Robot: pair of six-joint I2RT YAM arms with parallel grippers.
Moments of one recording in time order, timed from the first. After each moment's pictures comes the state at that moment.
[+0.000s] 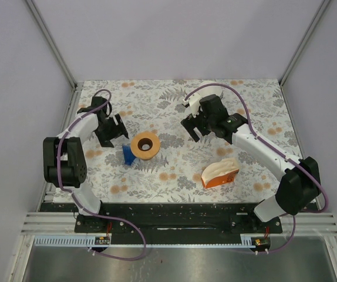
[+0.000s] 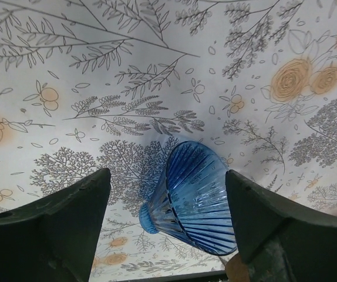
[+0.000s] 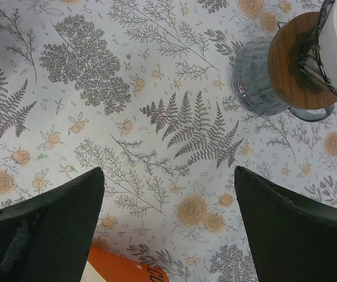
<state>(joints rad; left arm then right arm) -0.01 1.73 1.25 -0.75 0.17 -0.49 0.60 1.50 1.28 -0.49 0.07 -0.23</state>
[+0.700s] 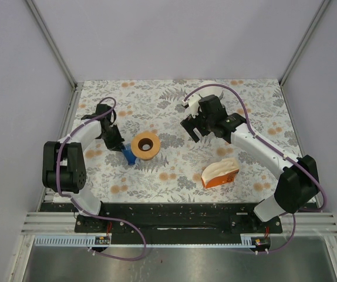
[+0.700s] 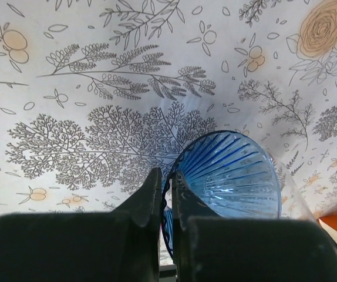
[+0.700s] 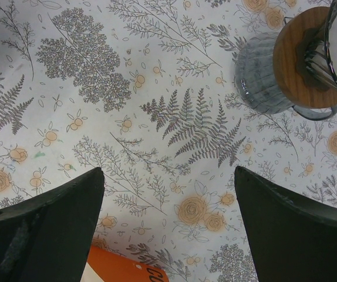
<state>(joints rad) -0.06 1.67 1.11 -0.73 0.18 -0.51 0.60 1.52 1.28 -0.50 0.07 -0.24</state>
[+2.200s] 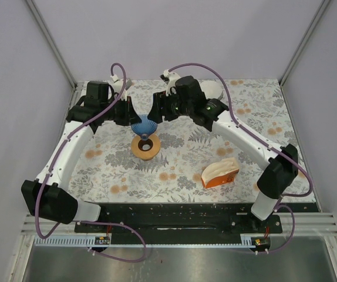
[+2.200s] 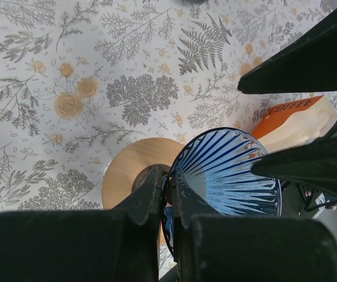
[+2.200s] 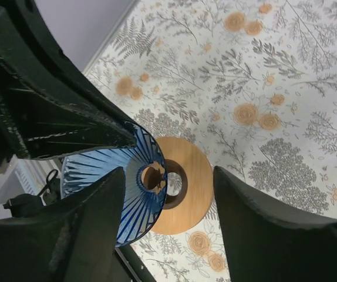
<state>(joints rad) -0.22 1.36 1.39 -0.73 0.52 -0.13 0.74 1.72 1.70 -0.40 -0.24 0.37</state>
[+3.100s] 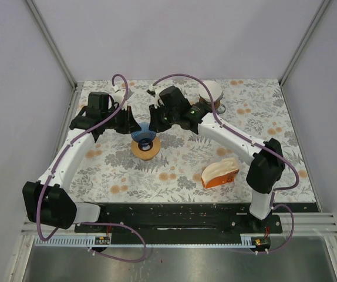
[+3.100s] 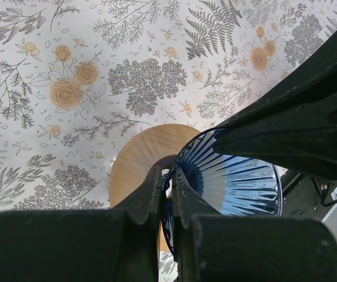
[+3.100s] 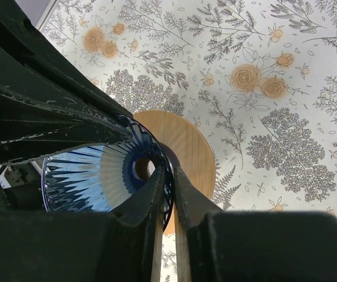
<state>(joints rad) -0.19 1.31 1.19 -0.60 0.56 -0.10 0.82 1.84 1.74 -0.52 -0.16 0.32</state>
